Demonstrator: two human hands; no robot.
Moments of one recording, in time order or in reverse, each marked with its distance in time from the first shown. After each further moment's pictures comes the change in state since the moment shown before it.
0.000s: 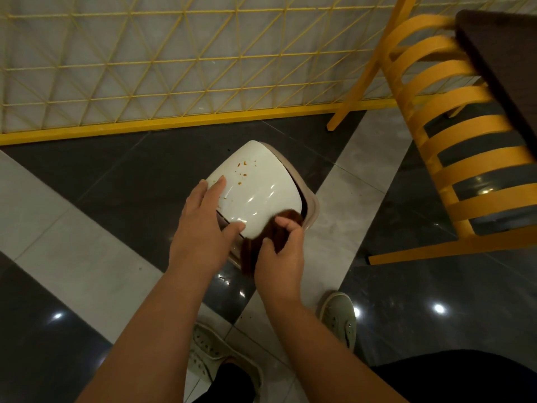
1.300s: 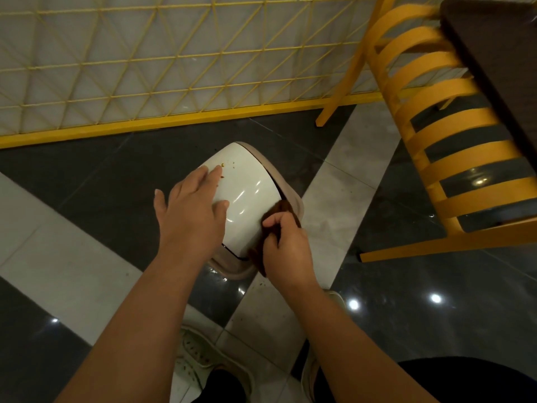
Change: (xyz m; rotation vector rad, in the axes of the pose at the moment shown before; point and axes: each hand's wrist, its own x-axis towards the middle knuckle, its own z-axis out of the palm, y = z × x) left_hand 0.021 0.029 0.004 0.383 0.123 0.152; right_hand 0.053 0.005 -0.040 -0.398 -0.196 -0.257
